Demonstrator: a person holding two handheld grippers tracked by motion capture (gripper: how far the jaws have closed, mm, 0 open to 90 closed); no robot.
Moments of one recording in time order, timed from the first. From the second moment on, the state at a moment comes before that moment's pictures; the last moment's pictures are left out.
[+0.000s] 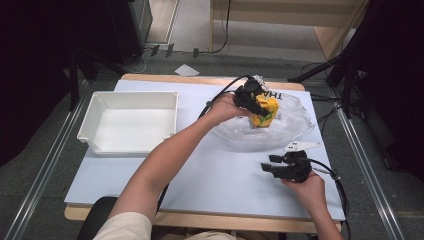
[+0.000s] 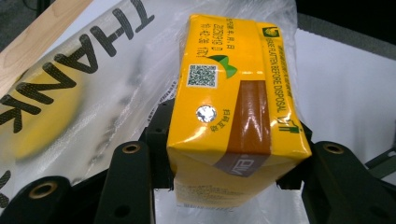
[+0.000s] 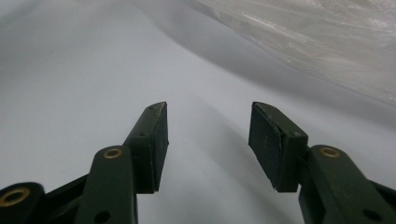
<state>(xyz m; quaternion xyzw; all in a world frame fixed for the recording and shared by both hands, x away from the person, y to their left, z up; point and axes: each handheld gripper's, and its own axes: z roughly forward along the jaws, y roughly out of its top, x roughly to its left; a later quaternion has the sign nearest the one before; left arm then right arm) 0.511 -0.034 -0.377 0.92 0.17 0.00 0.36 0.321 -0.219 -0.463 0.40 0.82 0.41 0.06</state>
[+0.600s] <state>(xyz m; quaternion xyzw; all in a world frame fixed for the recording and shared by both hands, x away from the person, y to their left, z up) 0.492 -0.014 -0.340 0.91 0.18 -0.01 0.38 0.321 -0.217 -0.464 0.40 0.81 0.41 0.05</state>
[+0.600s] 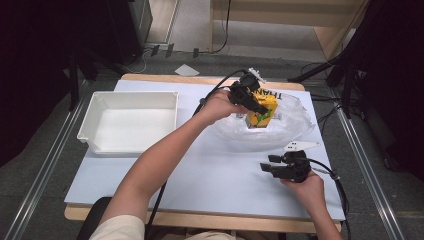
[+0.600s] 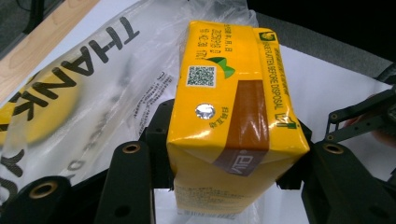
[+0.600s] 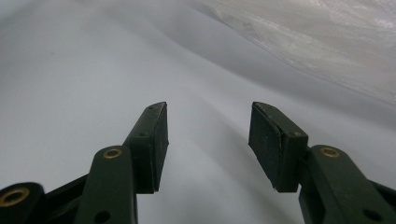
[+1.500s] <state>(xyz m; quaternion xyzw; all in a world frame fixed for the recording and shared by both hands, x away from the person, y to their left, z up) 0.448 0.042 -0.341 0.90 0.19 -0.03 0.39 0.325 -0.214 -0.464 0.40 0.81 0.42 0.06</state>
